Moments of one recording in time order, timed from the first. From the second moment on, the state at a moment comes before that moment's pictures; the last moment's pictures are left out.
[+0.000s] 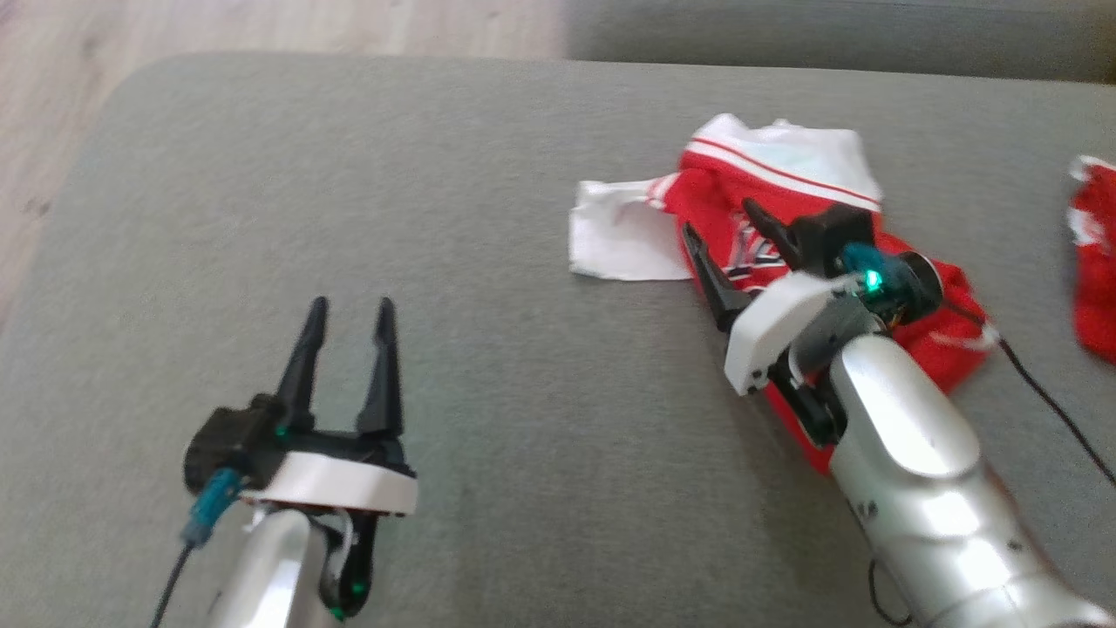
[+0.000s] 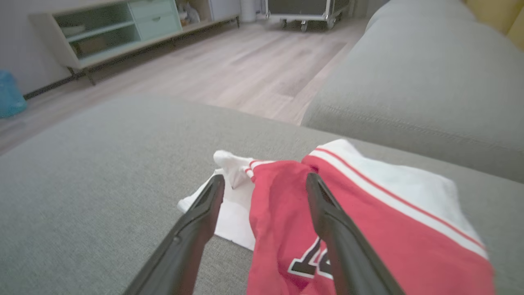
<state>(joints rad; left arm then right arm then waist) -0.22 0.08 -0.22 0.32 -0.35 -0.10 -0.26 -0.58 -0.06 0.34 0.67 0.17 0.13 0.01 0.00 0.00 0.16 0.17</state>
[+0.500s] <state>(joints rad) -0.26 0.05 -0.26 0.35 -0.33 -0.12 -0.26 -0.82 -0.08 0.35 1.10 0.12 0.13 -0.02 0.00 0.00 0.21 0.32</state>
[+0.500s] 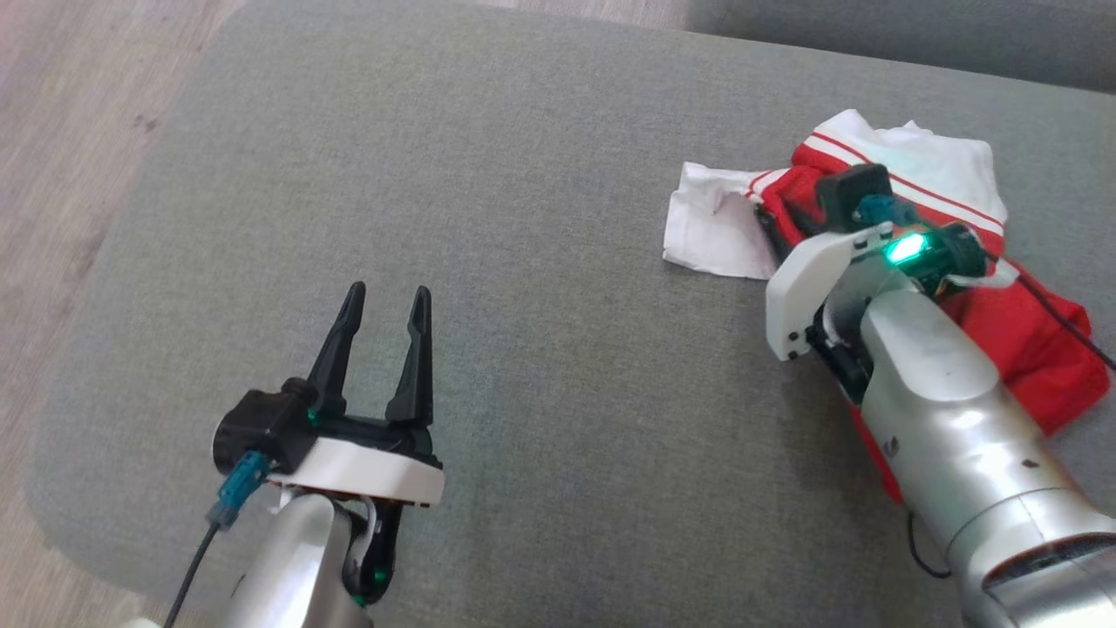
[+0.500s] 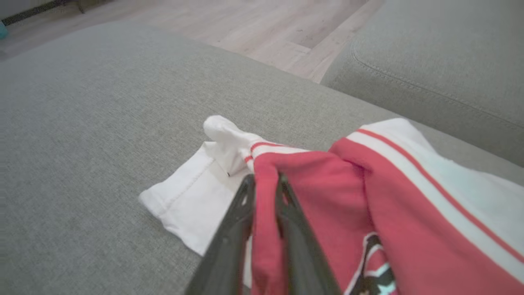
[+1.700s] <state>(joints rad) -0.18 0.04 -0.12 0.32 -0.29 -0.13 -0.26 -0.60 -0.25 1.12 0.66 0.74 0.13 -0.09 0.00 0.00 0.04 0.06</state>
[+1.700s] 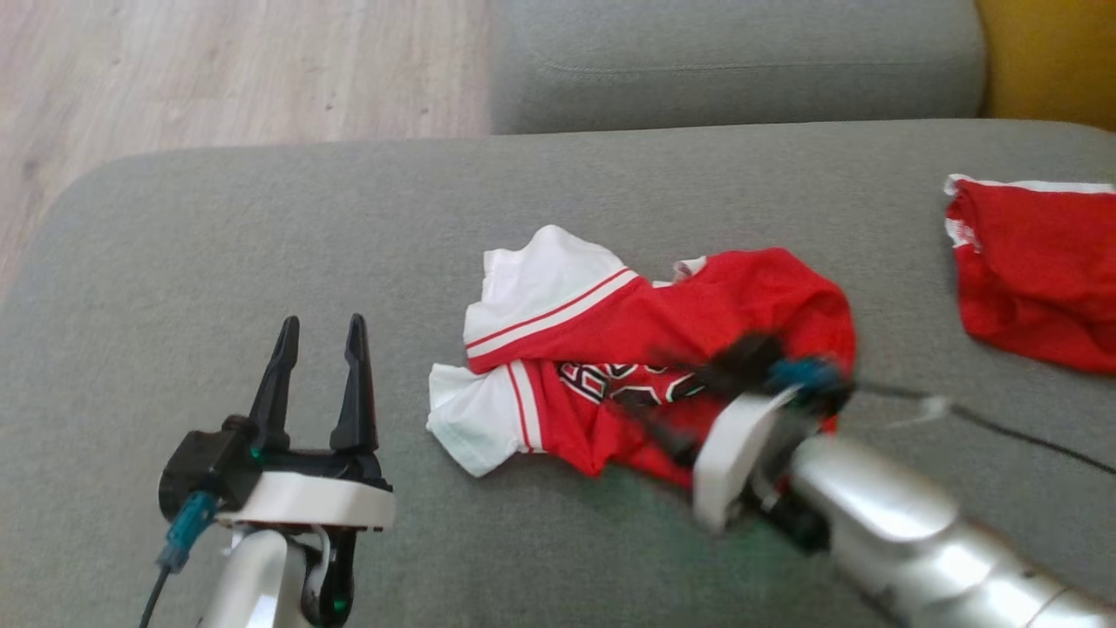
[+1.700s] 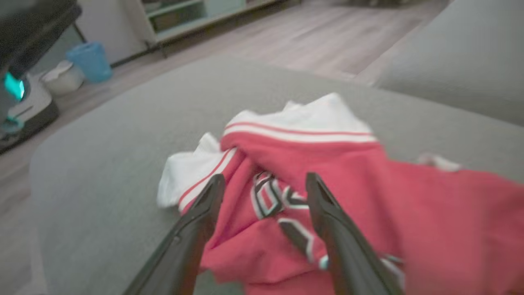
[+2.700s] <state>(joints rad) -0.16 0.04 -0.14 0.28 -0.29 -0.13 -0.26 -0.24 -0.10 0.22 0.38 0.25 0.13 -0.25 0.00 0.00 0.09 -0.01</state>
